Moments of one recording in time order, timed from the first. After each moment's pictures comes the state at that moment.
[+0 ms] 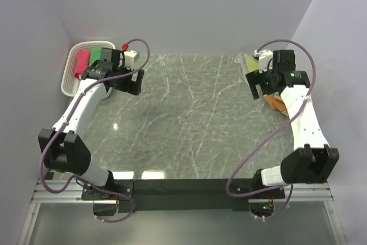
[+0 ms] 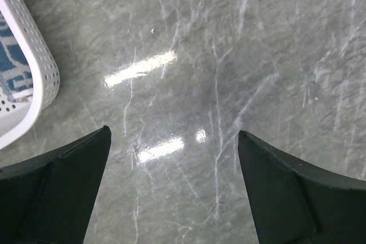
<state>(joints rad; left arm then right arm) -0.18 1.51 1.43 -0.77 0.12 0.14 -0.01 1.35 1.41 -0.92 -0.04 -0.39</state>
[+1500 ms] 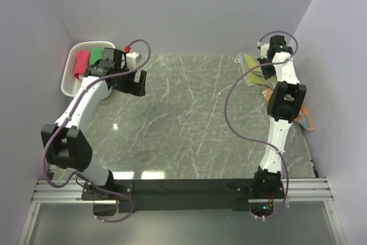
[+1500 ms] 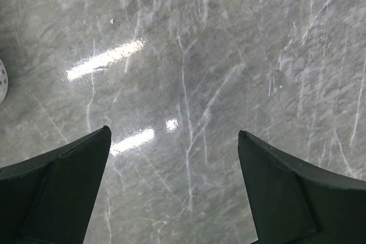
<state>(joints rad) -0.18 1.55 1.45 -0.82 0.24 0.09 -0.18 2.42 2.27 -0.96 0.03 -0.43</state>
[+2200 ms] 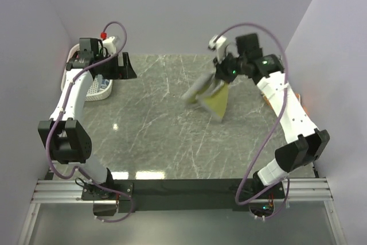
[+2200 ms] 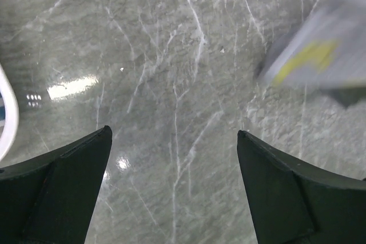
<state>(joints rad) 0.03 1.63 1.59 -0.75 0.50 -0.02 0.33 1.56 1.81 -0.94 -0.34 -0.46</state>
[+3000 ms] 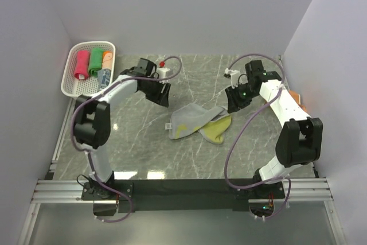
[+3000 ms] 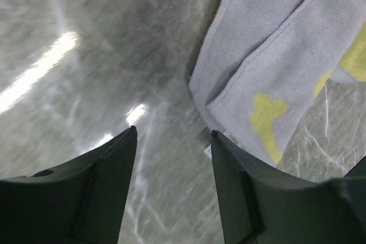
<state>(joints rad) -0.35 1.85 1.44 -0.63 0.45 0.12 0.12 1.59 1.33 -0.97 -0.43 -0.39</state>
